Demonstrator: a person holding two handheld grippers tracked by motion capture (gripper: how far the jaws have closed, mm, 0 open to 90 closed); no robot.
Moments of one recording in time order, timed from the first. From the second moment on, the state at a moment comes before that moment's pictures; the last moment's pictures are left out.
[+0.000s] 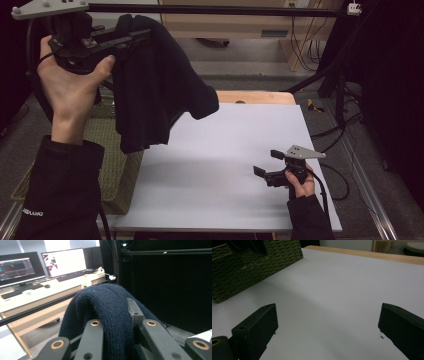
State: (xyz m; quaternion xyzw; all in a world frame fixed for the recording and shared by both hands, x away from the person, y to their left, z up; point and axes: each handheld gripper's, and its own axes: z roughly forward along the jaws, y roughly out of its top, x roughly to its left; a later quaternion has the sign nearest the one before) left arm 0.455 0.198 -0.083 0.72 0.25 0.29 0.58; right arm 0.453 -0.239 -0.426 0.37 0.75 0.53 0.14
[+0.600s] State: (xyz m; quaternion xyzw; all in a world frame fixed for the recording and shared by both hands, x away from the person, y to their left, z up) left arm 0.473 0.140 -0.090 0.74 0.23 0.27 0.57; right arm 0.452 -0.240 -0.425 0.37 0.74 0.54 0.14
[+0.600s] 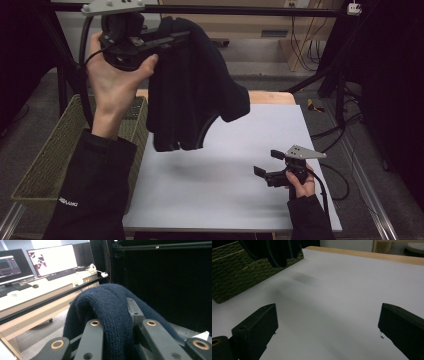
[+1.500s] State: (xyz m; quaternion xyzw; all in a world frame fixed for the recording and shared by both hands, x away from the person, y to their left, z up) left arm 0.507 0.093 -0.167 0.77 0.23 0.21 0.55; right arm 0.452 -0.241 -0.425 0.38 0.74 0.54 0.14
